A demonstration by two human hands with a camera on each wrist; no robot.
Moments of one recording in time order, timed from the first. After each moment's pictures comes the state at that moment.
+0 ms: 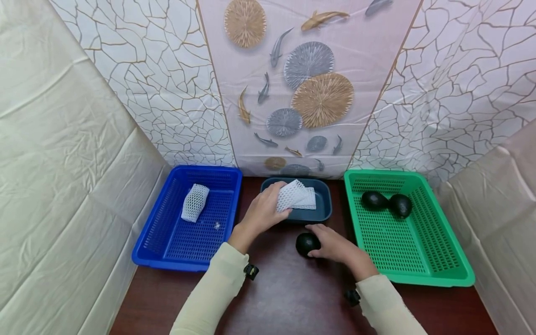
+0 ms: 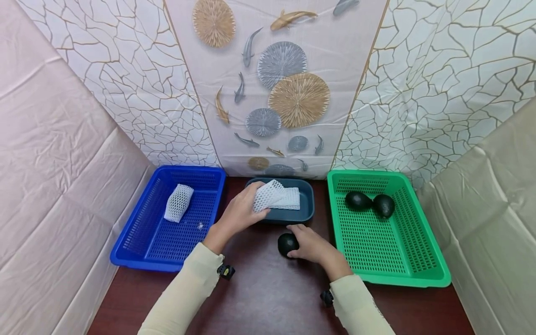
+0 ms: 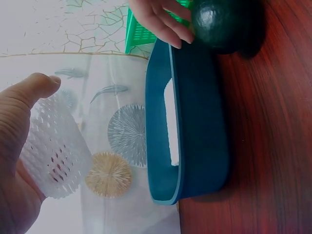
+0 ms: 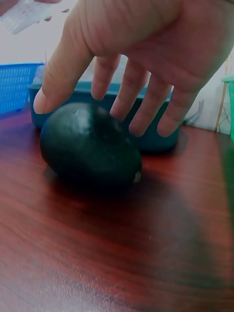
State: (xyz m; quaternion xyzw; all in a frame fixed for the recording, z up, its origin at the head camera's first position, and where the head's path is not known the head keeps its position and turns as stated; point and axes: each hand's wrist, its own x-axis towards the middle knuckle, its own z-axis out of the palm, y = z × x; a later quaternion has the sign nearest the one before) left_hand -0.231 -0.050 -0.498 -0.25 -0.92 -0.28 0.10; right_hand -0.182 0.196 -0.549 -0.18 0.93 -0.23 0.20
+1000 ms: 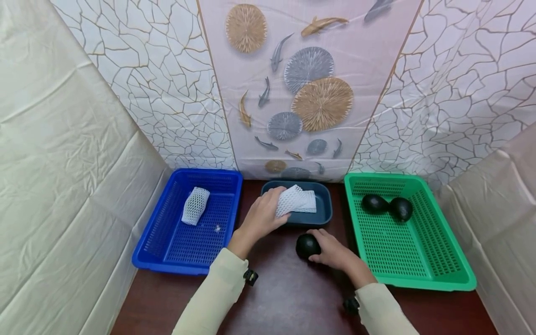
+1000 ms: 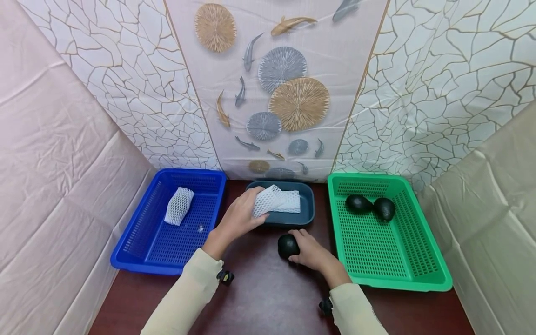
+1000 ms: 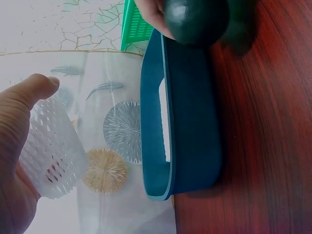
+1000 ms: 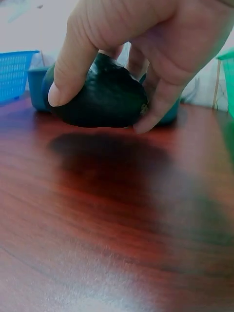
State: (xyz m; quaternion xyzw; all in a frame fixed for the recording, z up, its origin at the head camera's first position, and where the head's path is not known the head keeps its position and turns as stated) left_hand -0.226 -0.054 -0.505 -0.26 -0.92 -0.25 0.15; right_hand -0.178 0.200 -0.574 -0.18 0.94 -0.26 0.15
